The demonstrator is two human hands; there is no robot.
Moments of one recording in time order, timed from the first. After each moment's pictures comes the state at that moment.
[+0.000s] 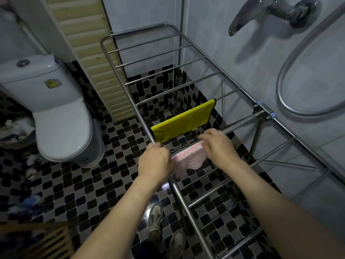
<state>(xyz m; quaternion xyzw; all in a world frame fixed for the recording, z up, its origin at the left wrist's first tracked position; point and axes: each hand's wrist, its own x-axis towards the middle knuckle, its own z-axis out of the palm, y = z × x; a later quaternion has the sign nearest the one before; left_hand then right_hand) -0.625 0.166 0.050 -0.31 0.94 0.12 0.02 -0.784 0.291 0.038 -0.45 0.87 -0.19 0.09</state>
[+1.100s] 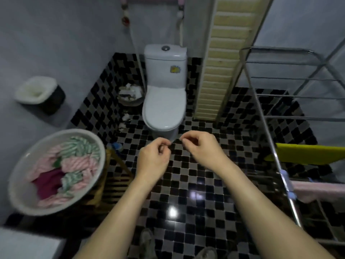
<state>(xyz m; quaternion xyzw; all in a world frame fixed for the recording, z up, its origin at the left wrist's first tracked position) -0.322 0.070 0.084 -0.60 0.67 0.34 -0.27 -0.480 0.090 0.108 -0.60 0.68 -0.28 0.31</state>
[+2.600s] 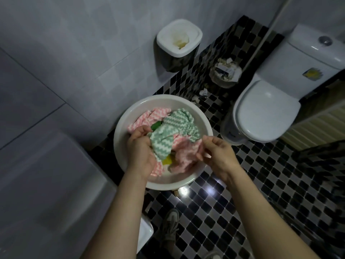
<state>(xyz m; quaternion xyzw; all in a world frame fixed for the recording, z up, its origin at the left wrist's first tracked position) 0.042 -0.020 -0.006 -0.54 0.00 0.52 -0.66 -0.143 -0.067 0.003 -0.29 0.57 -0.29 0.72</state>
